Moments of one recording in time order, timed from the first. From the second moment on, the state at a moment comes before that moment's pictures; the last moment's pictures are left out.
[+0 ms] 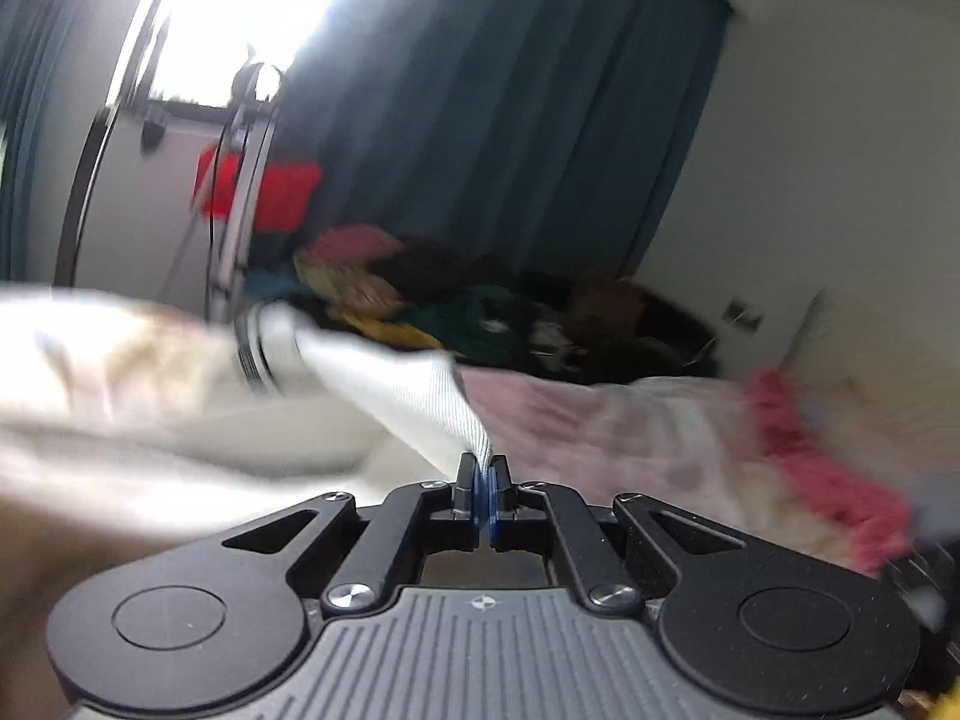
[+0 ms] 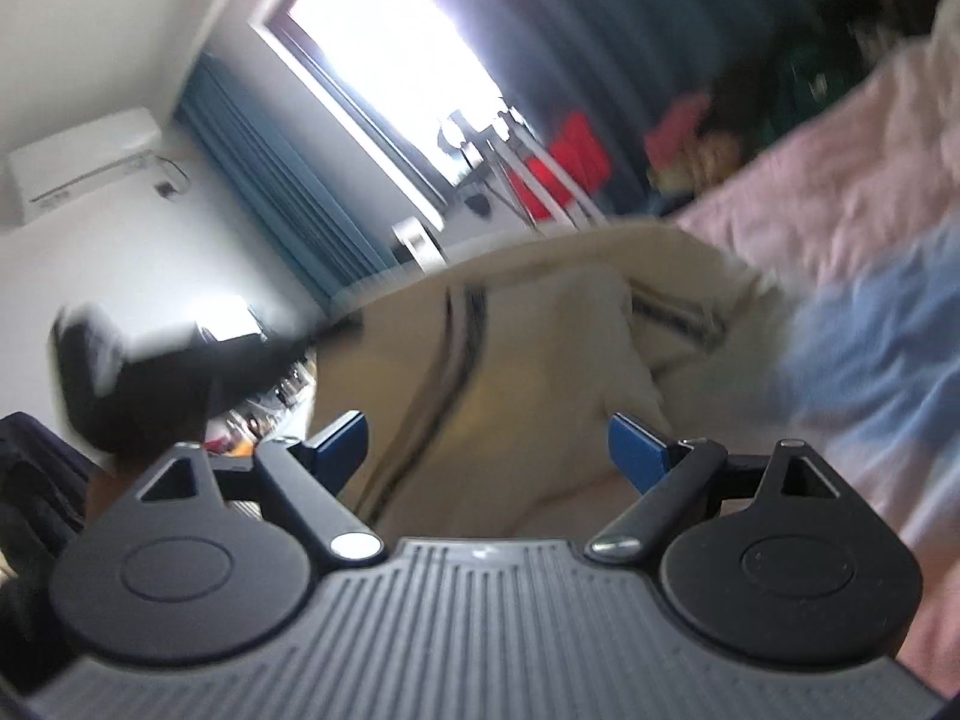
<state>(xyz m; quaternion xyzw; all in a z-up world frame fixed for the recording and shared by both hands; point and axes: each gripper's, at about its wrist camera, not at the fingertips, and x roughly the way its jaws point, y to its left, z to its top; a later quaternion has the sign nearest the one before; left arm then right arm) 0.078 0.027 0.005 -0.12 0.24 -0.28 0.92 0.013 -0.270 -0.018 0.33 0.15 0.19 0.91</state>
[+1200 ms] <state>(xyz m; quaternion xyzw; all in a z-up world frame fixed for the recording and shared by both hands) 0.045 0.080 -0.094 -0.36 0.34 -0.22 0.84 0.180 -0.284 -0.095 0.53 0.28 -0.01 0.80</state>
